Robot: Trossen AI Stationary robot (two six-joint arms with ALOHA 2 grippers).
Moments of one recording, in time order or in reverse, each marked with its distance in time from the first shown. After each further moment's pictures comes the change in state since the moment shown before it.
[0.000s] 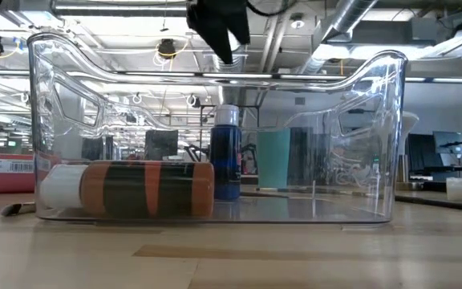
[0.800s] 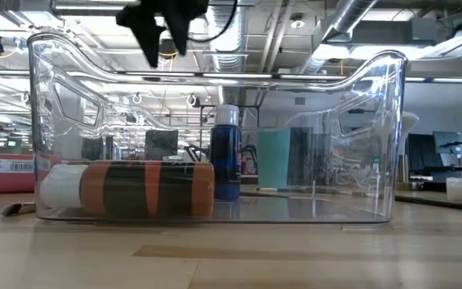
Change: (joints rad) left arm 0.113 -0.173 -0.144 -0.268 0.131 -0.511; right arm -0.318 -0.051 0.000 -0.026 -0.424 0.201
